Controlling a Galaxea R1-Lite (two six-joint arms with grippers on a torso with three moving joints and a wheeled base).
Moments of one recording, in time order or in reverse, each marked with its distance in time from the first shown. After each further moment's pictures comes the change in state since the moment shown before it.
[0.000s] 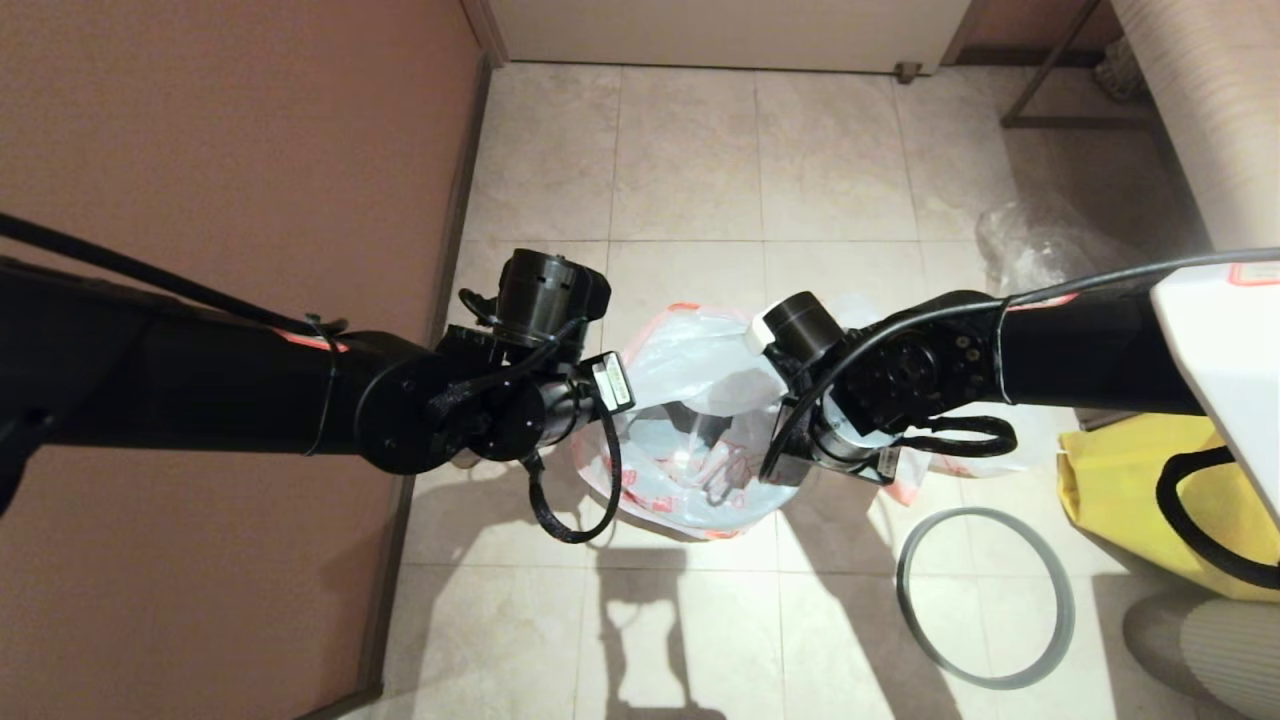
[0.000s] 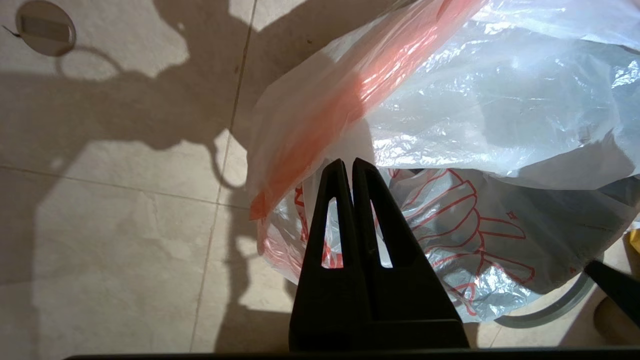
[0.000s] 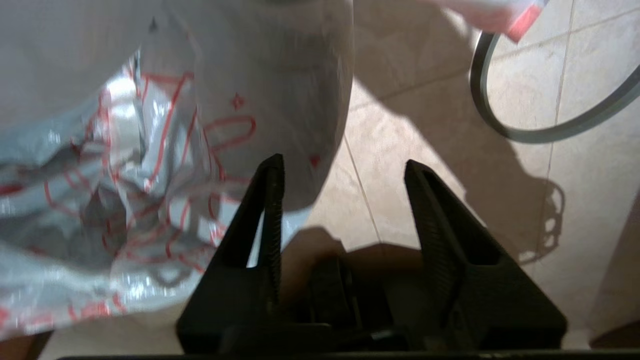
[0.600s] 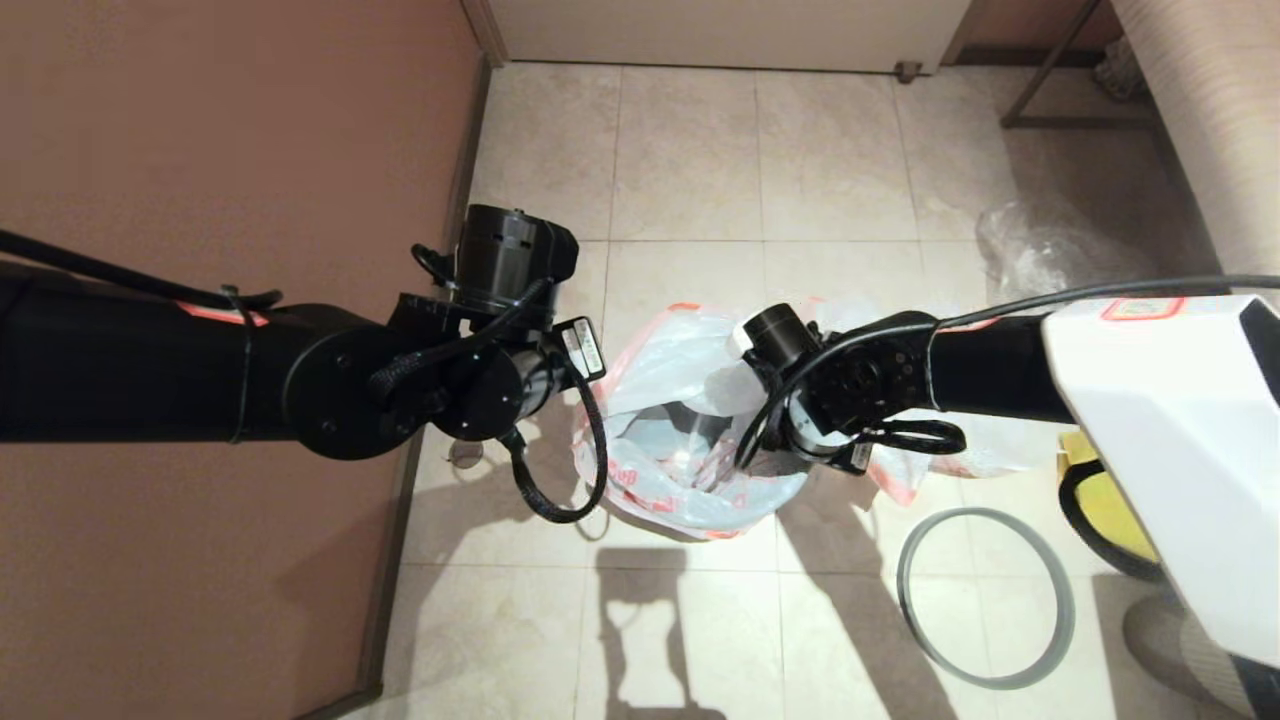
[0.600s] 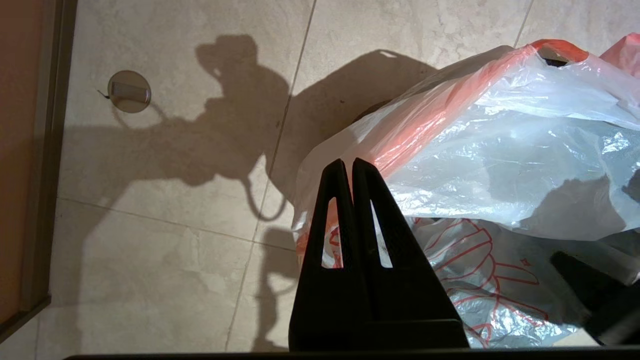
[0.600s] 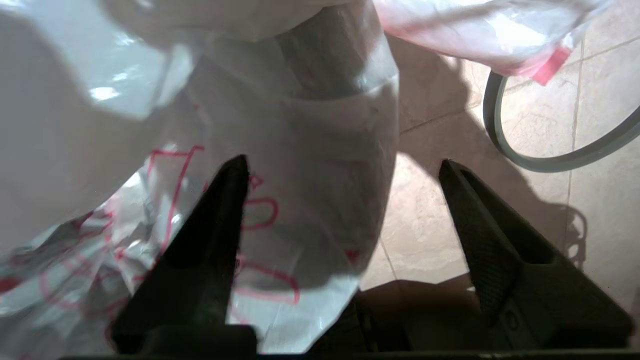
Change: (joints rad) left arm 0.001 -0.067 -0.004 -0.011 0.127 0.062; right arm -0.025 0.145 -0.153 -0.017 -0.050 0.002
